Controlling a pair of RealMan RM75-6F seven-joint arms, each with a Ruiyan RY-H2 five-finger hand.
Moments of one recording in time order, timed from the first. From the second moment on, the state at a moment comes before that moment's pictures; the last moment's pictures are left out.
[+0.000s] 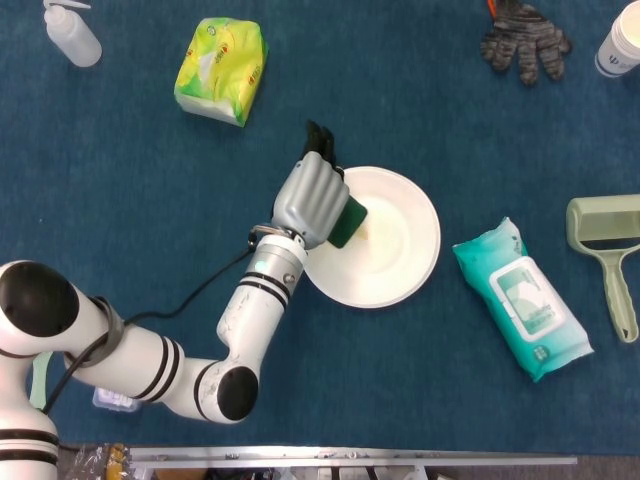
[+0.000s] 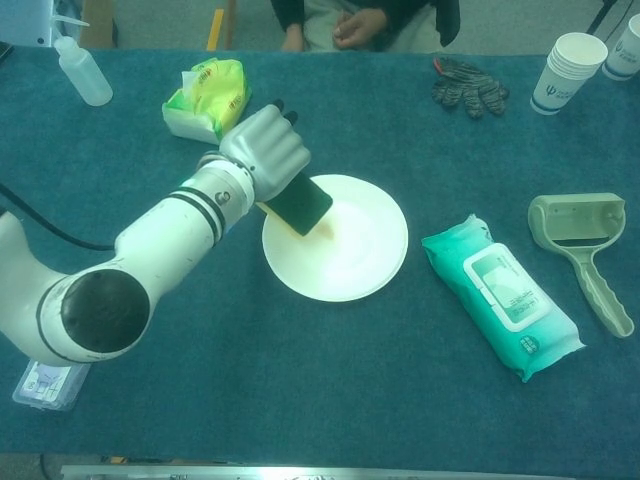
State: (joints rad) left arm -1.24 -1.76 -0.05 -1.72 0.42 1.34 1.54; right arm 0.14 -1.11 0.12 -1.41 -1.47 1.43 0.34
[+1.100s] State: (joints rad) left arm -1.26 -1.86 -0.01 -1.62 0.43 1.30 1.61; right arm 0.14 -1.10 0.12 -1.40 -1.46 1.43 0.35
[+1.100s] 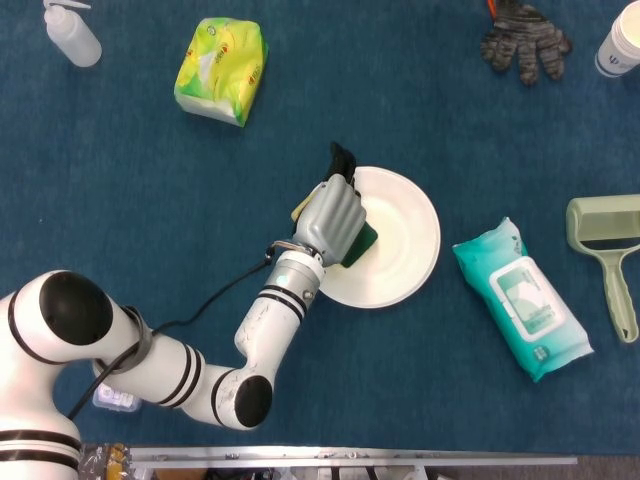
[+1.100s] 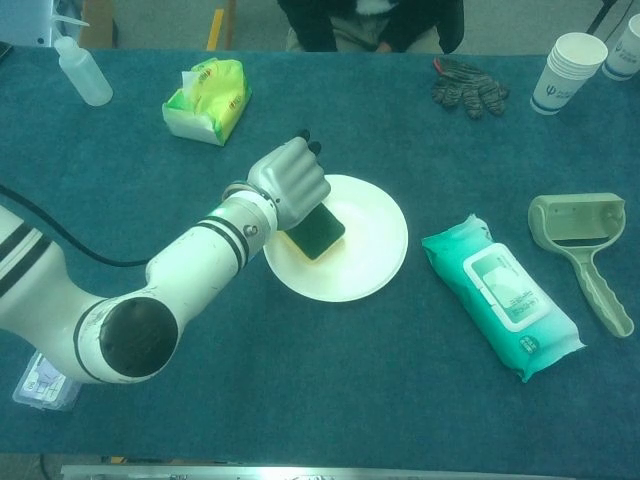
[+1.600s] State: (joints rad) left arm -1.24 -1.85 0.00 -1.57 0.43 1.33 1.65; right arm 0.14 -1.10 0.12 -1.41 -1.46 1.43 0.34
